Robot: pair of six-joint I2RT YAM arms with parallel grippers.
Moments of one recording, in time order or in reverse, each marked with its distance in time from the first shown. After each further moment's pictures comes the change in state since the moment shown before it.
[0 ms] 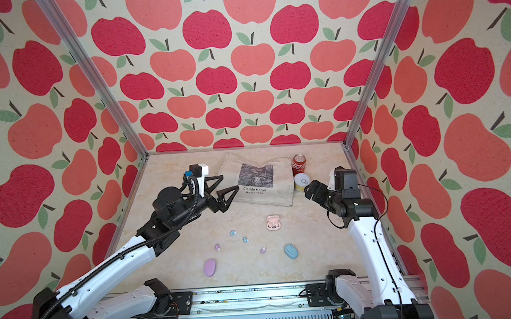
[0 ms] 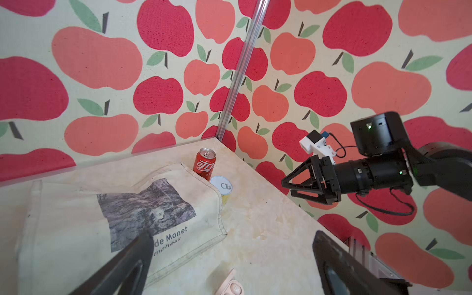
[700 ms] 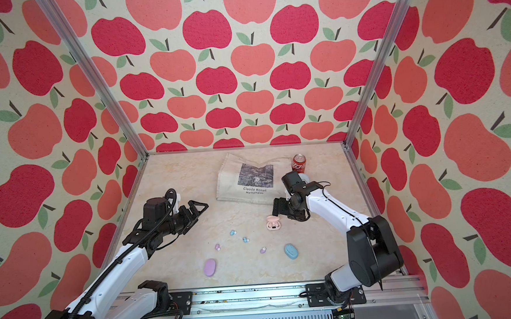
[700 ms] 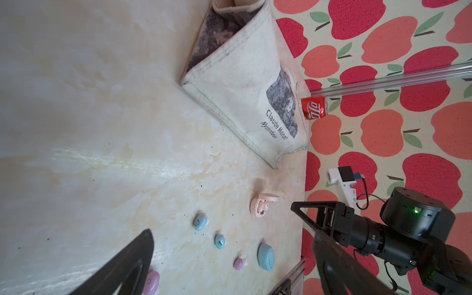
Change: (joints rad) left arm 0.408 0.007 -0.225 -0.384 0.254 -0.468; right arm 0.430 0.520 0.098 -0.022 0.070 0.026
